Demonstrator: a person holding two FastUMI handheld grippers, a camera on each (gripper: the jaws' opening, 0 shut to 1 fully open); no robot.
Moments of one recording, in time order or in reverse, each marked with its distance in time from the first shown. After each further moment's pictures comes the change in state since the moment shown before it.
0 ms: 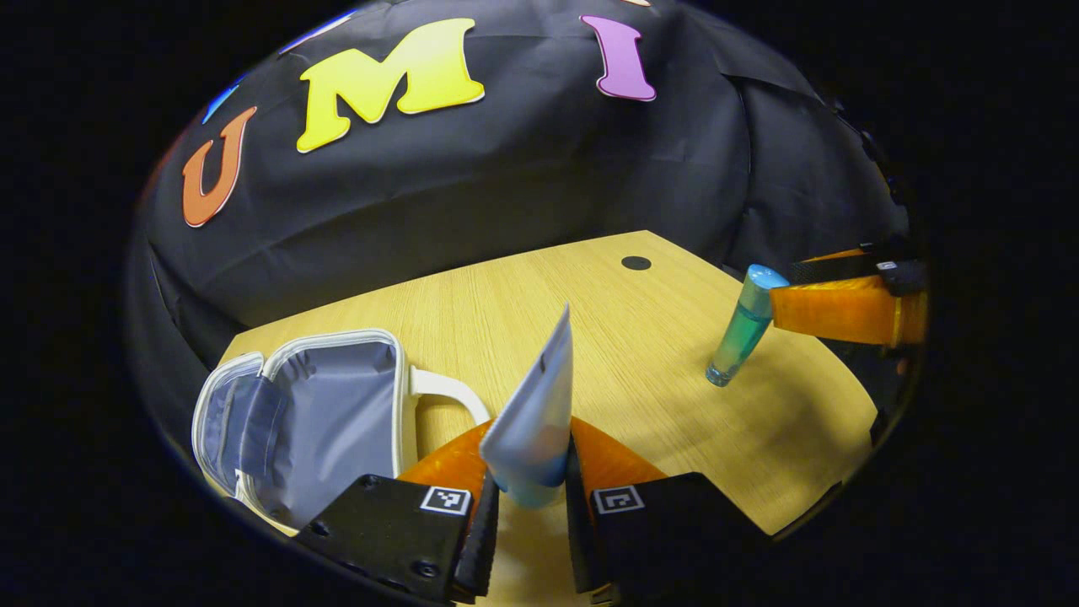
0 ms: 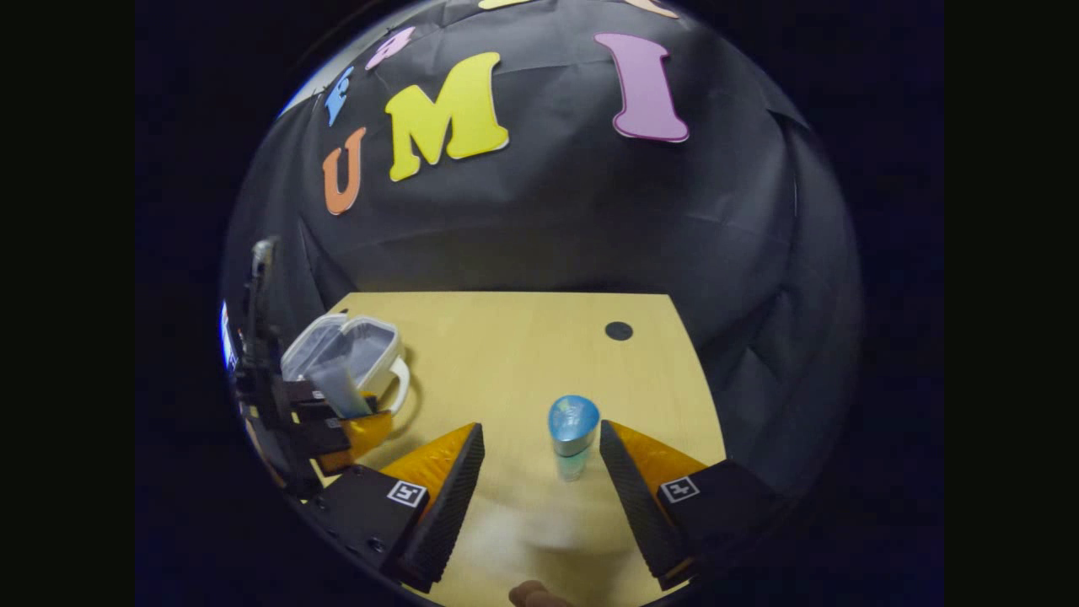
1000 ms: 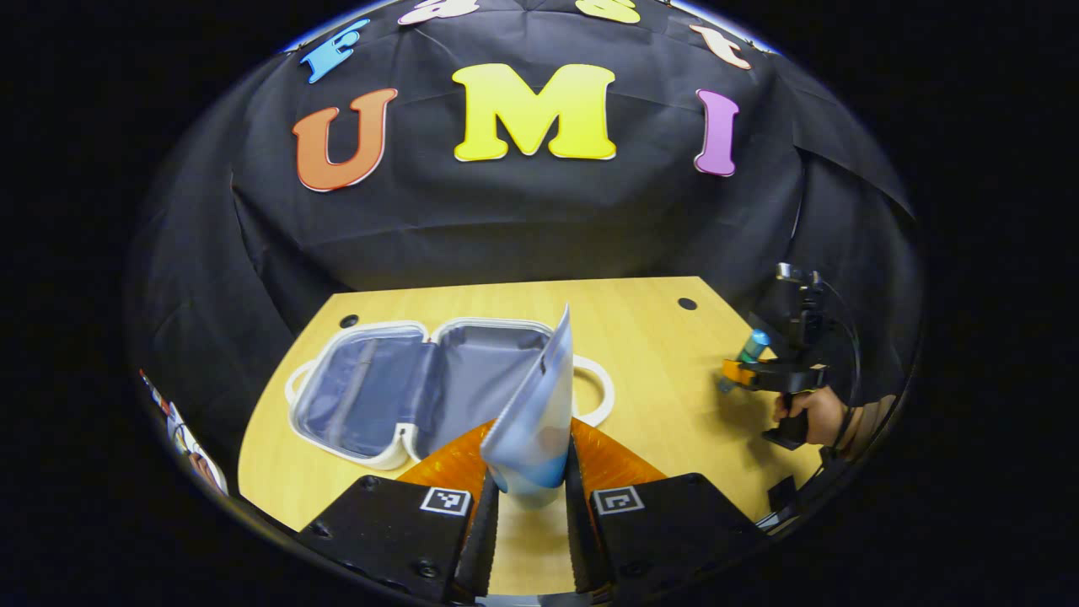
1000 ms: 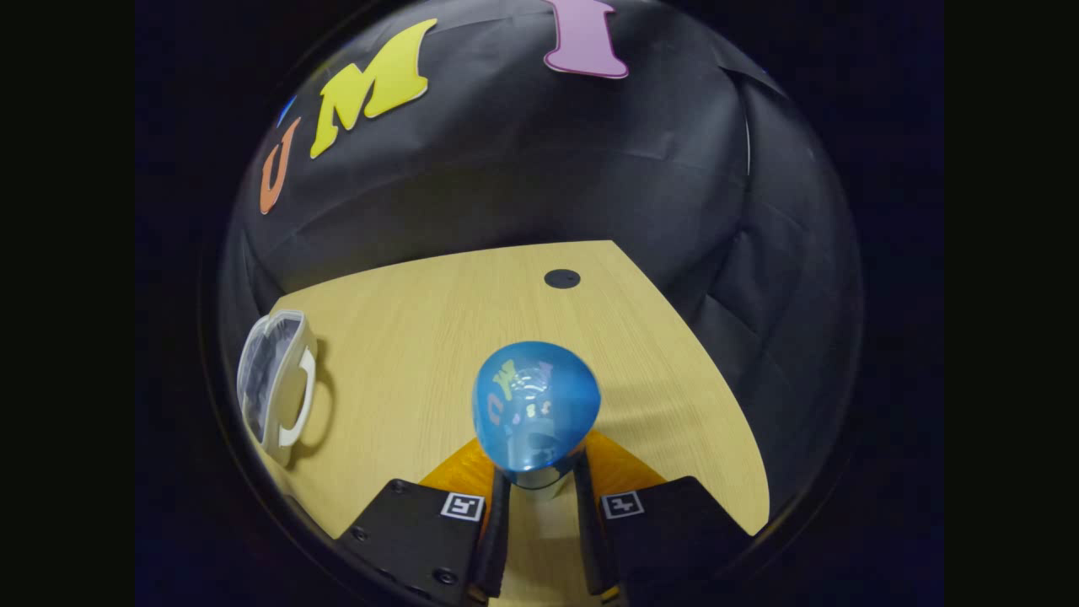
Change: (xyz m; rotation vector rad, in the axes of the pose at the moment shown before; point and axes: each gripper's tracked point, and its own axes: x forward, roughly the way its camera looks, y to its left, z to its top) left arm -0.186 0.152 0.005 -0.179 0.003 0.152; right arm 0.075 -0.023 -0.059 0.138 0.077 -0.265
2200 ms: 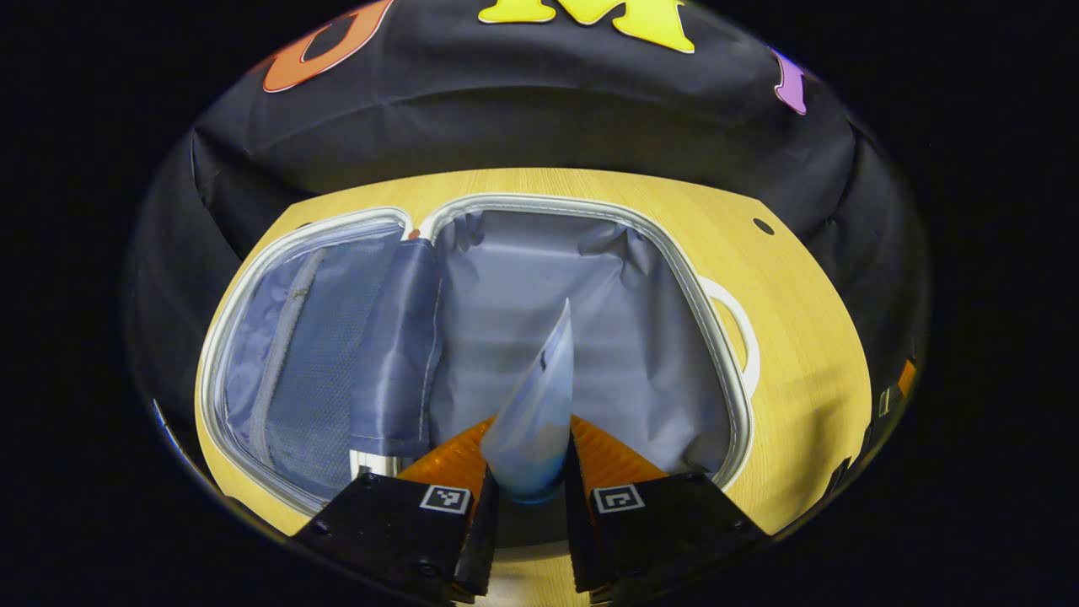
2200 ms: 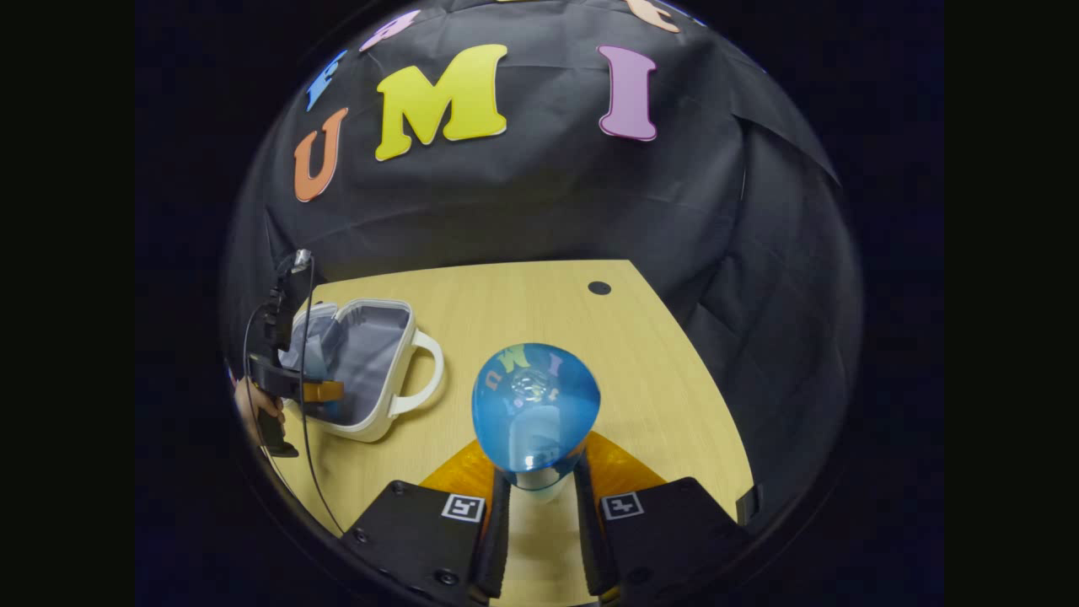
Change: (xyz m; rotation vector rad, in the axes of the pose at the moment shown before) left arm 0.180 0.045 -0.109 -0.046 0.359 -0.088; right arm -0.184 0.103 -0.021 -0.065 0.007 -0.010
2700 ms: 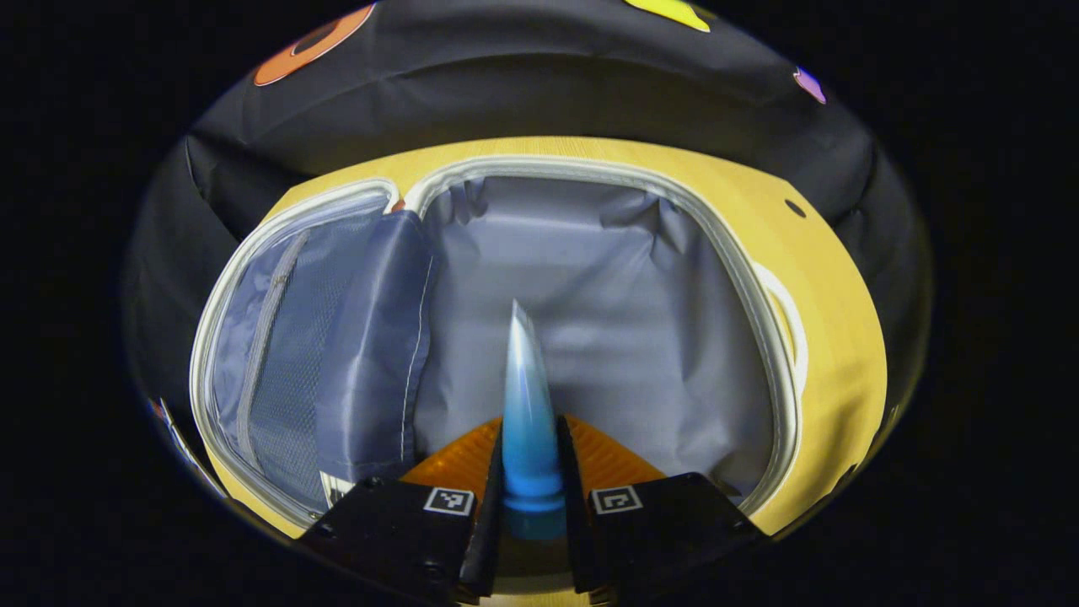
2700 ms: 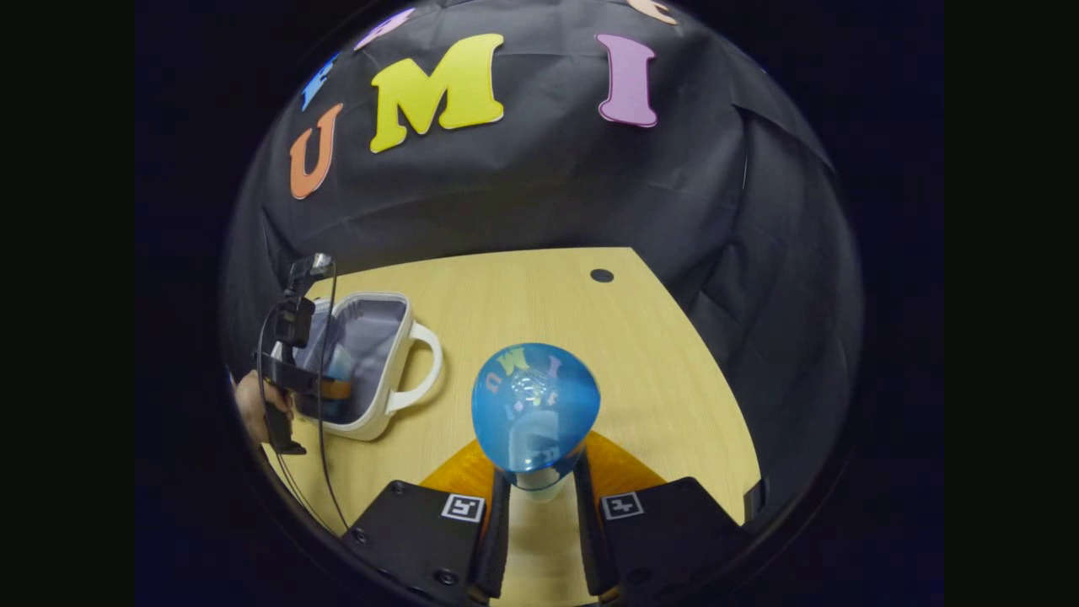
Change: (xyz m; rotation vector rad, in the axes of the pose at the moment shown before) left arm 0.030 0.011 -0.003 -0.019 0.089 0.072; right arm 0.018 0.004 -0.011 0.008 0.047 0.001
